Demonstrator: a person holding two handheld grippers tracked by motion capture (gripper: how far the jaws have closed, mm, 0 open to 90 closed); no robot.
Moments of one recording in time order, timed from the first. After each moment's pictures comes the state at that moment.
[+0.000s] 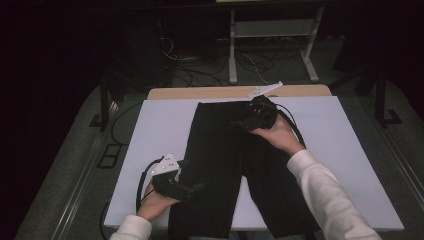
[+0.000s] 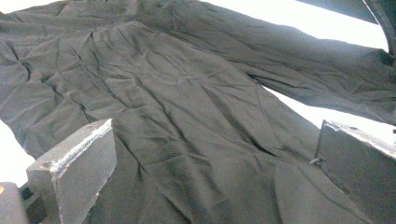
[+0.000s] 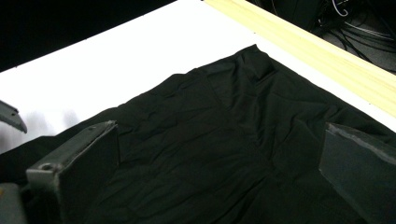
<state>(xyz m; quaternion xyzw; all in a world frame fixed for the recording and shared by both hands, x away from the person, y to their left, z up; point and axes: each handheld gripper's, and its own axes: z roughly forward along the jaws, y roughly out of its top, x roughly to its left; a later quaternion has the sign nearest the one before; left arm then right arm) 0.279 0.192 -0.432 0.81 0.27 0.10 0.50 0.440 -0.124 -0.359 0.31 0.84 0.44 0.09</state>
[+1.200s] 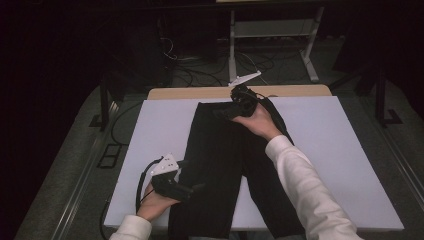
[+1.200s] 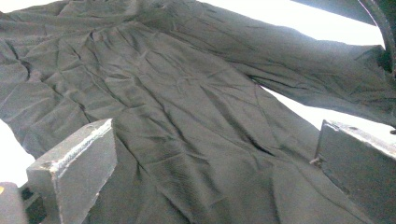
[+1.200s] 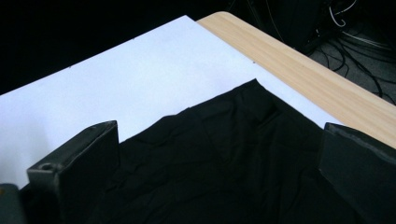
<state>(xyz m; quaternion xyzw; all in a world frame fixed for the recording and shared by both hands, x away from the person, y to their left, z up) 0.278 0.193 -0.431 0.81 0.27 0.09 0.50 0.480 -0.075 -0.353 0.31 0.83 0.45 0.10</state>
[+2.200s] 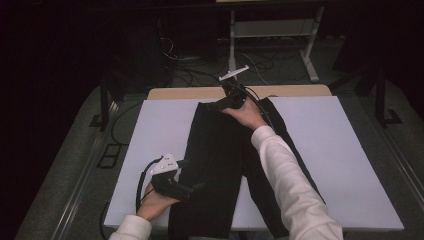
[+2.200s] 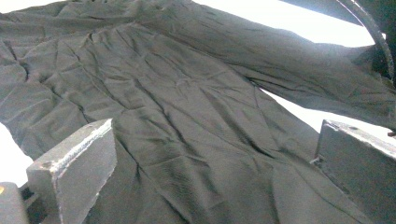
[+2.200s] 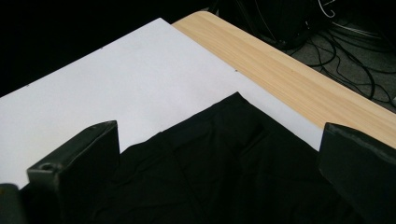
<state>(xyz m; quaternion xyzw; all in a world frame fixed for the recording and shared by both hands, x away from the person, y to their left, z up) 0.279 0.193 -0.432 0.81 0.28 0.09 0.51 0.524 -0.049 -0.368 0.34 0.83 0.43 0.10</state>
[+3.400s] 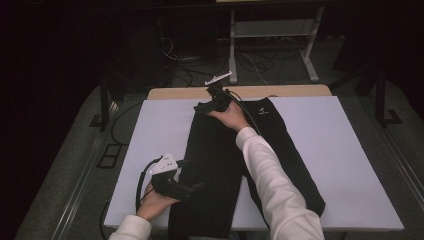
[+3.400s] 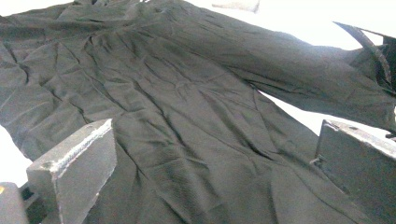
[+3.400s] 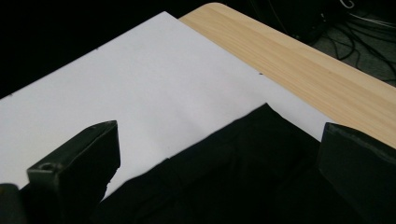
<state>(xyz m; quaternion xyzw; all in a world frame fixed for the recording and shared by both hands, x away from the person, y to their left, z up) 0.279 0.194 -0.431 0.81 0.27 0.09 0.51 0.544 -0.003 -0.399 0.34 0.83 0.44 0.08</state>
